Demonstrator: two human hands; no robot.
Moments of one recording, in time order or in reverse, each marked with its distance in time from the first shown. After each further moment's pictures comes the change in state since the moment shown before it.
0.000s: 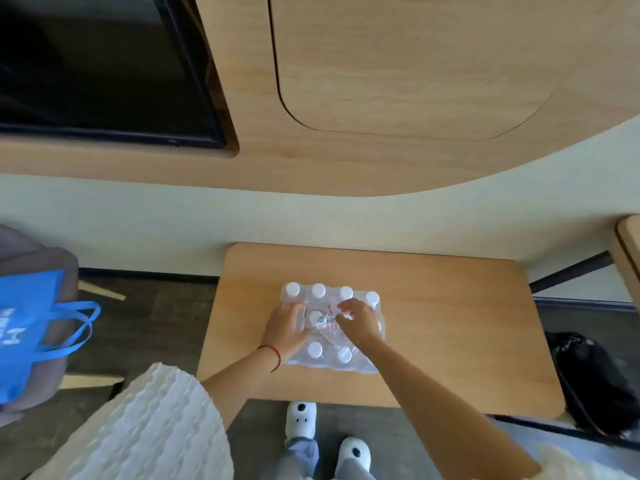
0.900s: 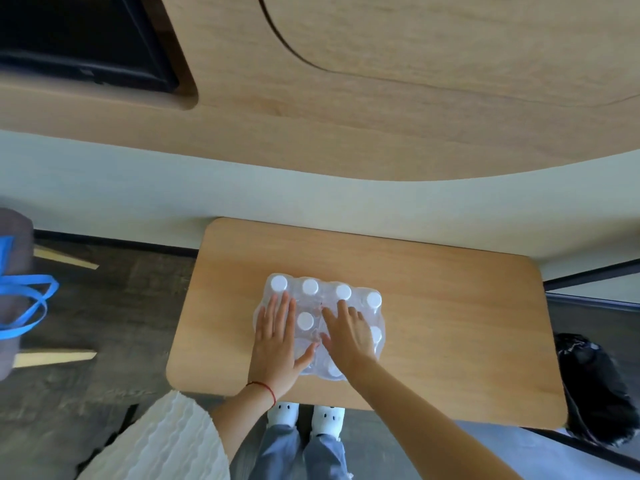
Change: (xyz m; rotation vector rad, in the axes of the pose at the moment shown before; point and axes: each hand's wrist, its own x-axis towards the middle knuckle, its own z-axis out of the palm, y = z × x) left_hand 0.027 -0.048 0.079 0.518 0.148 0.061; right_hand 0.035 0.026 0.028 -0.829 -0.120 -0.319
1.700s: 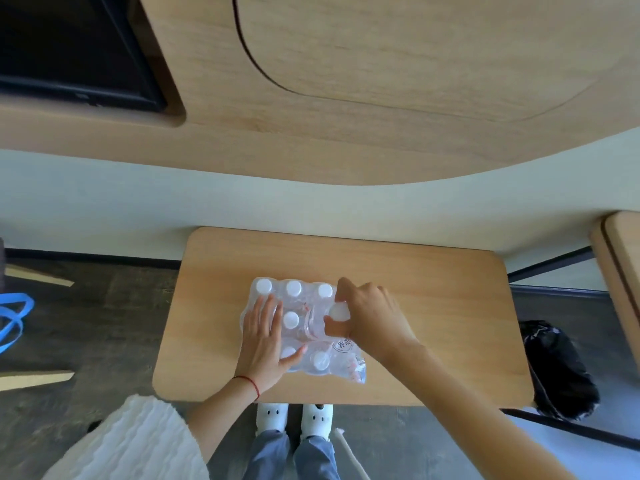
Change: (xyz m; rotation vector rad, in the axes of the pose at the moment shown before) left_hand -0.004 0.001 -0.023 -0.115 -0.041 0.082; right_hand -0.067 0.004 -0.134 0.199 0.137 -0.009
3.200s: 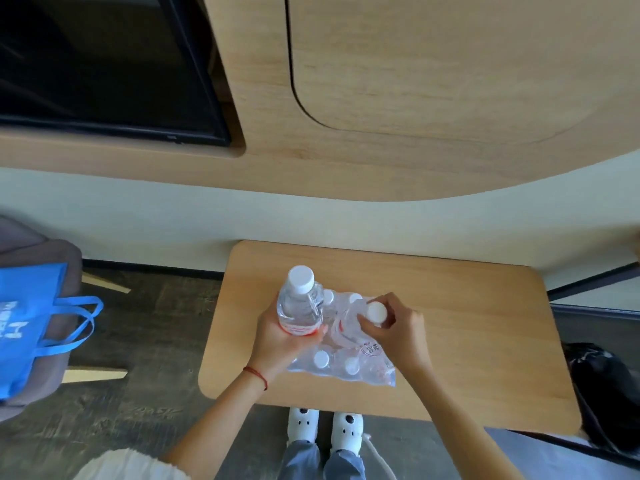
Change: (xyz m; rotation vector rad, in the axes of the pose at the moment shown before) left_hand -0.026 0.018 -0.108 -0.938 0.279 -0.164; right_hand -0.005 0.025 0.055 0.599 0.361 0.134
